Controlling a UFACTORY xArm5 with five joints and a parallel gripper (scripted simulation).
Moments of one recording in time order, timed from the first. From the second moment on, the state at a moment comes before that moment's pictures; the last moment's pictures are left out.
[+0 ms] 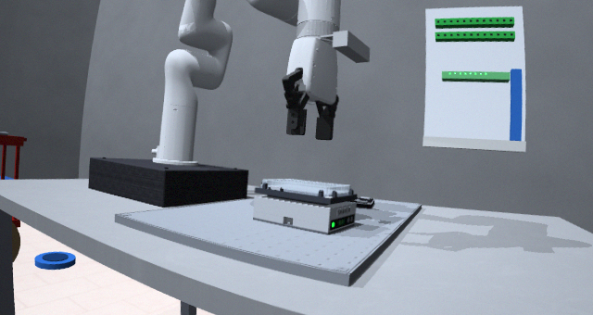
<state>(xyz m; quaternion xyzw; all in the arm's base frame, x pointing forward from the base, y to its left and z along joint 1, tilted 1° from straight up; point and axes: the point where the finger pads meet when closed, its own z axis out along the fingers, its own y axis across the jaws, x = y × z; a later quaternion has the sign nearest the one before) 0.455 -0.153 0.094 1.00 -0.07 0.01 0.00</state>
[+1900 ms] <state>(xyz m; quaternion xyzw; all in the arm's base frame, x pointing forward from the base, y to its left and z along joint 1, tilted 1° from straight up) 0.456 -0.154 0.032 1.00 -0.07 0.01 0.00</state>
